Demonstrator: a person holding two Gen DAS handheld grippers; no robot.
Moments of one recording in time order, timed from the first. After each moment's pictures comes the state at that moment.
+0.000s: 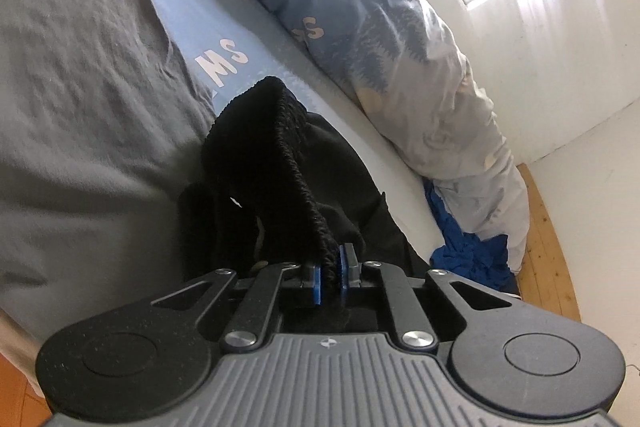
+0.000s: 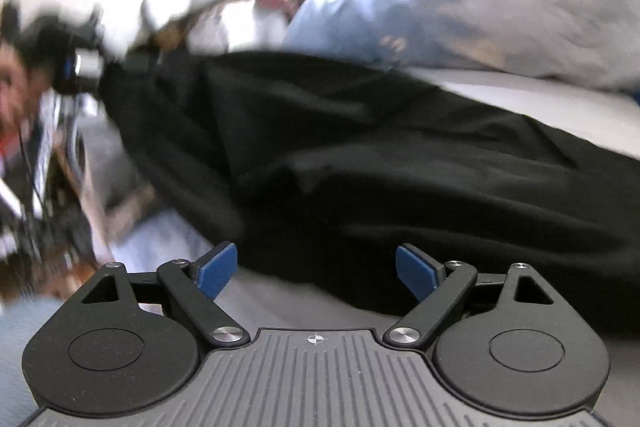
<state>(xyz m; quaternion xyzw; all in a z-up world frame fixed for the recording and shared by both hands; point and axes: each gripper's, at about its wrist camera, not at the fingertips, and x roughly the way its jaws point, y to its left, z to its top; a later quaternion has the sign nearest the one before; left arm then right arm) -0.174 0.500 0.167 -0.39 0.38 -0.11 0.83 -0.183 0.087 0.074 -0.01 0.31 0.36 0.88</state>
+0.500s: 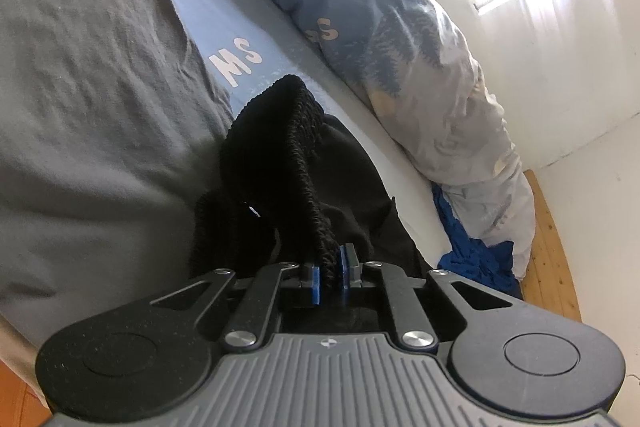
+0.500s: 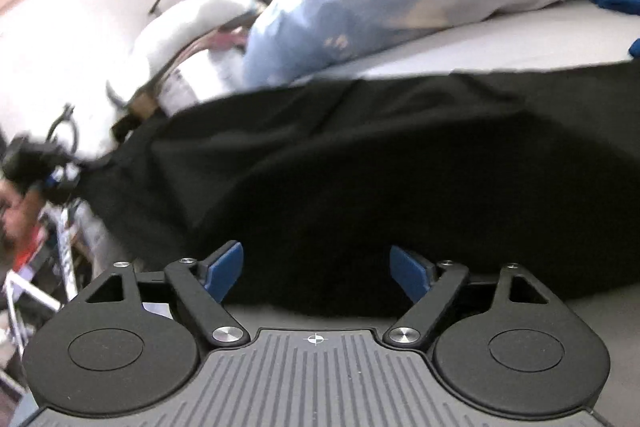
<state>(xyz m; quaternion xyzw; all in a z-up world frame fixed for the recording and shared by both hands) -0.160 0.501 0.154 -0.40 0.38 -0.10 0.83 -0.157 0.011 0.056 0.17 0.33 0.35 0.86</state>
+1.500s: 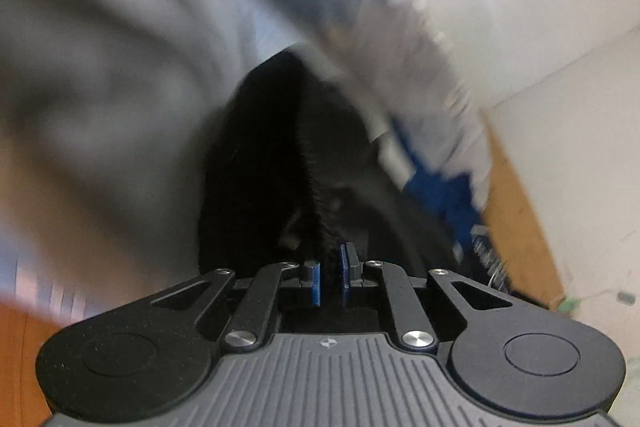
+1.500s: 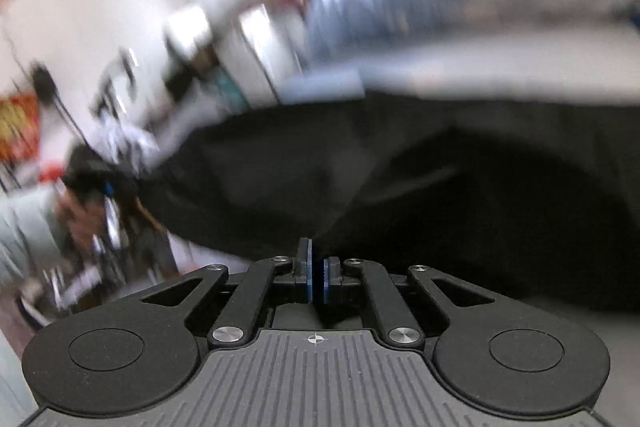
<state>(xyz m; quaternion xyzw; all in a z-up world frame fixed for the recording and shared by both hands) -0.265 0.497 0.078 -0.38 0.41 -0.21 0.81 -0.209 -0.021 0.108 0.11 0.39 0.42 0.81</state>
